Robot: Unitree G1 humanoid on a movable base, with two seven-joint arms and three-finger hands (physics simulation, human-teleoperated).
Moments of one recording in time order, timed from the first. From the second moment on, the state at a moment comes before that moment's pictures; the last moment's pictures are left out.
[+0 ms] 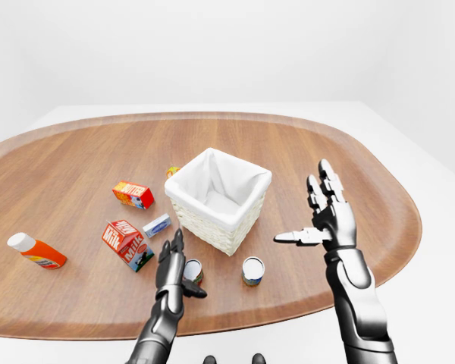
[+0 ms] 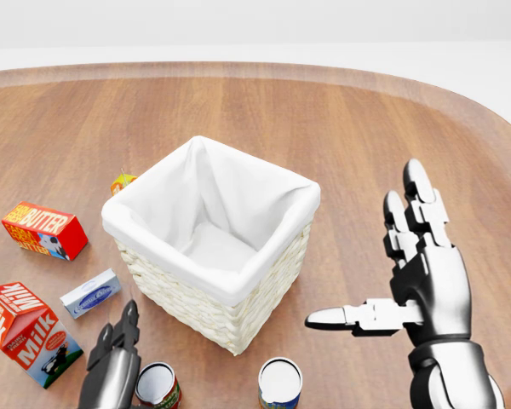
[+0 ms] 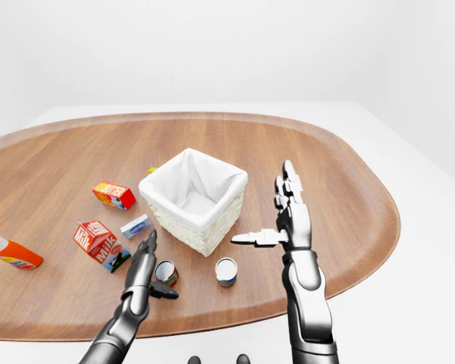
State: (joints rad) left arm -0.14 0.07 -0.07 0.75 0.68 -0.09 0.37; right arm 0.00 -0.03 -0.08 -0.29 0.12 0.09 0.07
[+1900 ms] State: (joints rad) left arm 0.15 0.04 -0.07 -0.09 0.60 -0.07 -0.01; right arm -0.02 -0.04 -0.11 -0.28 0.13 0.09 0.06
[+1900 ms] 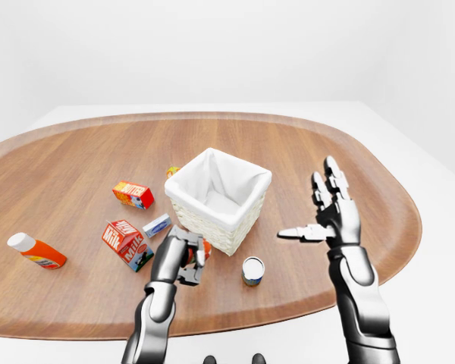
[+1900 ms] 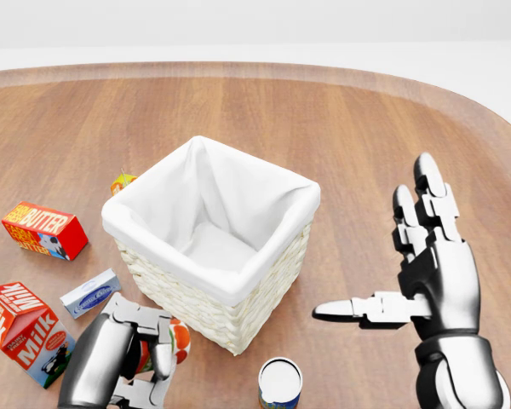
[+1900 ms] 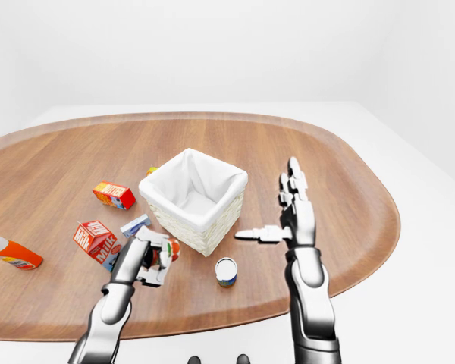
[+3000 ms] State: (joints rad) left arm 0.08 0.03 -0.03 -0.53 0.57 0.09 -0.22; right arm -0.03 -0.05 -0.12 -0.29 0.14 0.09 0.06
